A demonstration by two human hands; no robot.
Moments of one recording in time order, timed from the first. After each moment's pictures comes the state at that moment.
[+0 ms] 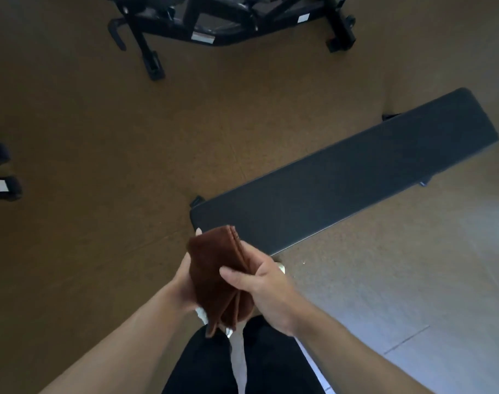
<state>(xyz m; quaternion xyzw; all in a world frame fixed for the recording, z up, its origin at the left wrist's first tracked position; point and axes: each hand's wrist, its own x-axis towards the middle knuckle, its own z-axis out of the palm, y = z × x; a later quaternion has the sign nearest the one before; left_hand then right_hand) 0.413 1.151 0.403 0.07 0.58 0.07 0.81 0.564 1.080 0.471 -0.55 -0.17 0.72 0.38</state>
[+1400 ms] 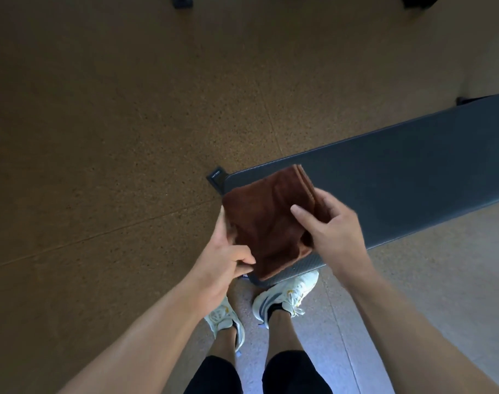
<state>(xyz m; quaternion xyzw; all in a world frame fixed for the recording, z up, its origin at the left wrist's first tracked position) 0.349 1.165 0.229 0.23 0.56 0.13 0.79 0.547 1.137 0.232 -0.77 -0.29 0.46 0.33</state>
